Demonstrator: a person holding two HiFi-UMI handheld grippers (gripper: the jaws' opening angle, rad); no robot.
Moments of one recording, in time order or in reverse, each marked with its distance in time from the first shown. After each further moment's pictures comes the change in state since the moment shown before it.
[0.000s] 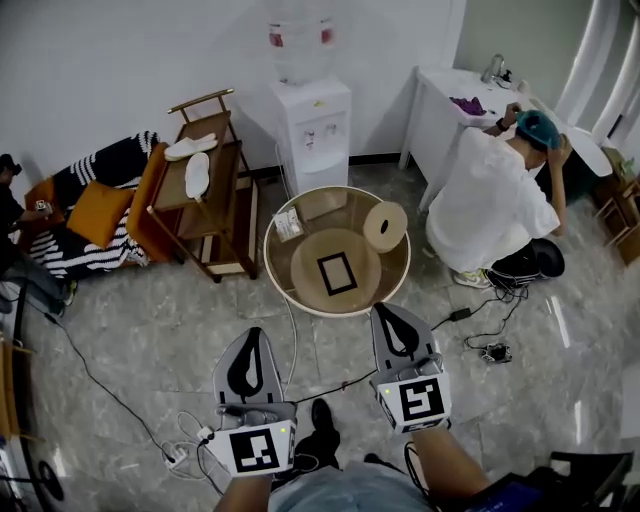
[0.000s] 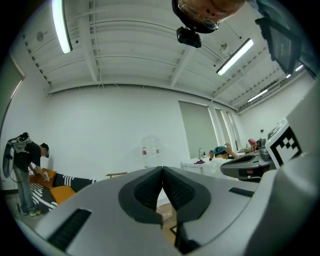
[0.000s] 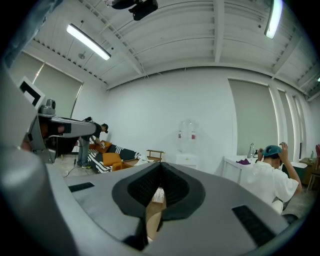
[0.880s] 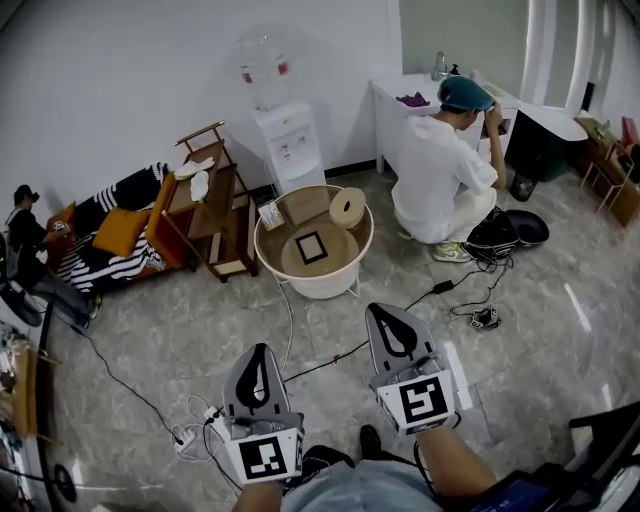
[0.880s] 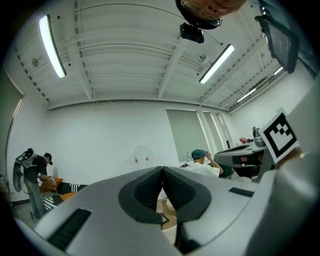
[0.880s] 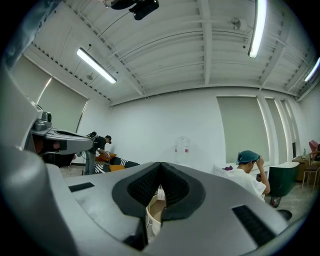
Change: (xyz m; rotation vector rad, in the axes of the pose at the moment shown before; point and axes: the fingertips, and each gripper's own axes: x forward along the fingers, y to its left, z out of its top) left arm -0.294 -0.203 0.071 0.123 -0.045 -0.021; right arm -0.358 0.008 0.024 0.032 -0.144 -0.003
